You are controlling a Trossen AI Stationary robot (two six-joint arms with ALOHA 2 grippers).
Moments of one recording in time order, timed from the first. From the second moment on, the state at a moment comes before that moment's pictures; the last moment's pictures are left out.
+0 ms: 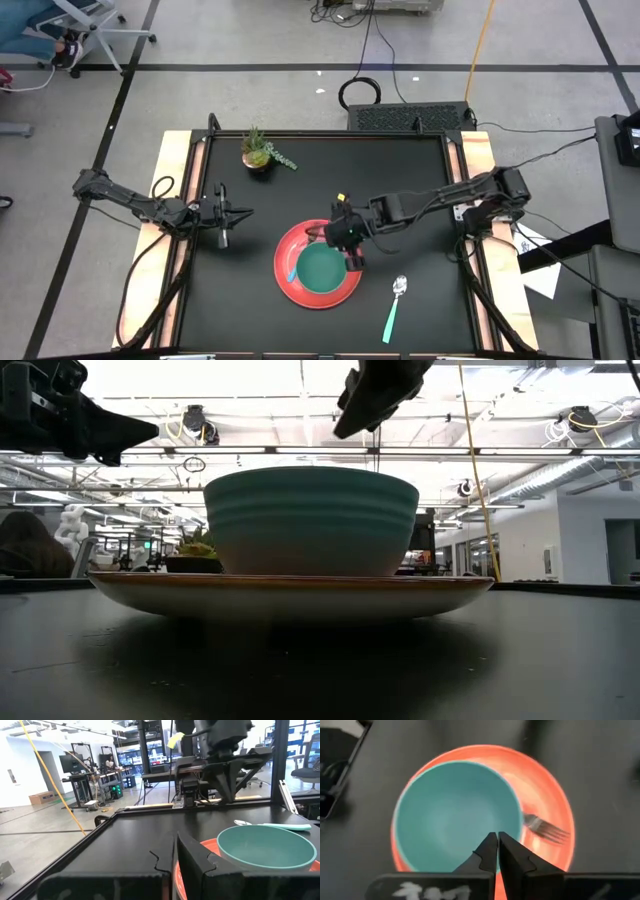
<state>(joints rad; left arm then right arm) -0.35 0.28 0.01 0.34 -0.47 0.17 0.18 1.70 1.39 -0.60 -0.05 -0.02</state>
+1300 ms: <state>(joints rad) -0.35 0.28 0.01 0.33 -0.49 0.18 0.27 1.20 0.50 0.42 0.05 0.13</state>
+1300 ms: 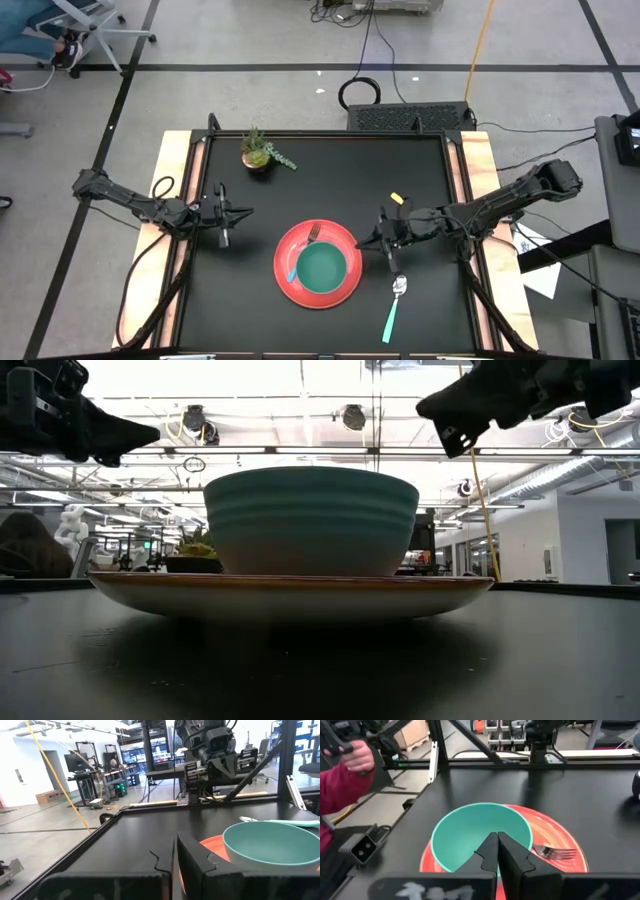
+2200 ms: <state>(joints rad) -0.35 0.28 0.01 0.36 -0.50 0.20 0.20 0.95 0.20 0.74 0.14 -0.01</state>
